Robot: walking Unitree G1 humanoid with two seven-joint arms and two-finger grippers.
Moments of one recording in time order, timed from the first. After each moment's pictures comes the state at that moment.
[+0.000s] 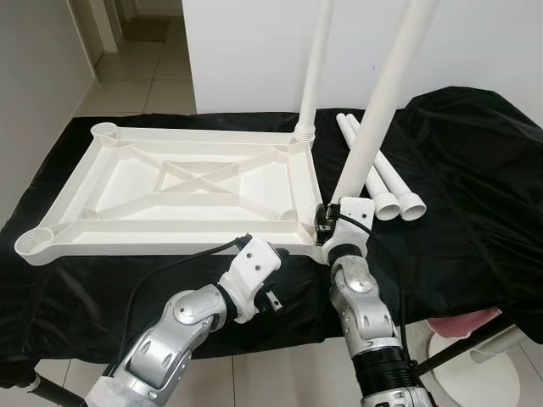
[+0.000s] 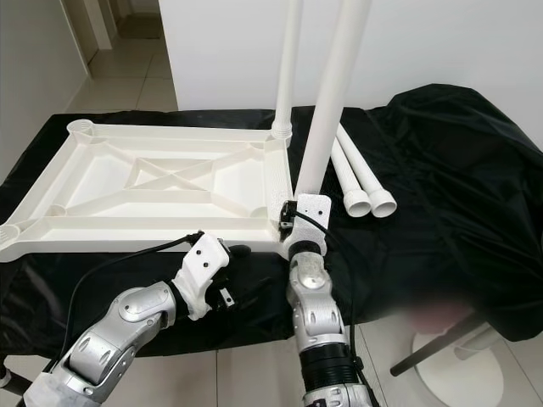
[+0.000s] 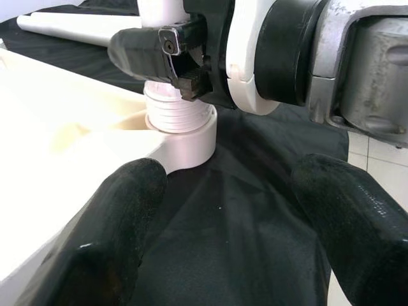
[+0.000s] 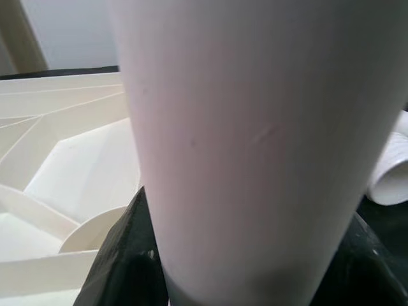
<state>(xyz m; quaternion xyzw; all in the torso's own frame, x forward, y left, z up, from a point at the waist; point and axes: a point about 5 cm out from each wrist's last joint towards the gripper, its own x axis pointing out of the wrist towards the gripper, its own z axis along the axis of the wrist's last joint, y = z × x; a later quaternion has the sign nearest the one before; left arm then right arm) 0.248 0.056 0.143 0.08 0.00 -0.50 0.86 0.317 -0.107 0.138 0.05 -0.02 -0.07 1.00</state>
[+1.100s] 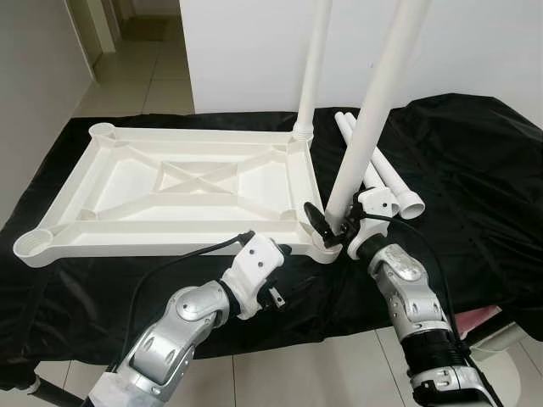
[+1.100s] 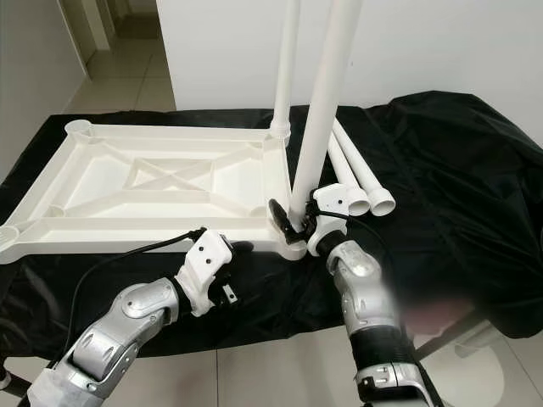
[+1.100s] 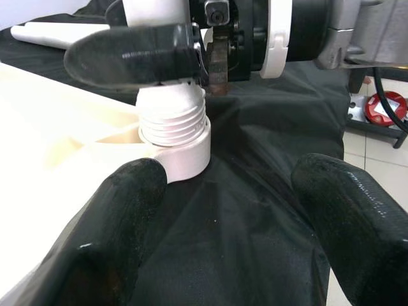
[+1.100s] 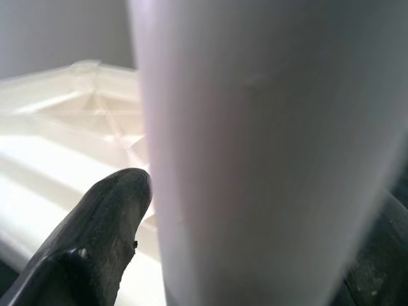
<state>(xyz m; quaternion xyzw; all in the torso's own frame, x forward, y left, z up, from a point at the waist) 0.250 0.052 0.148 0.08 -0.01 -0.51 0.86 0.337 -0.146 0.155 -0.04 -0.07 0.26 0.96</state>
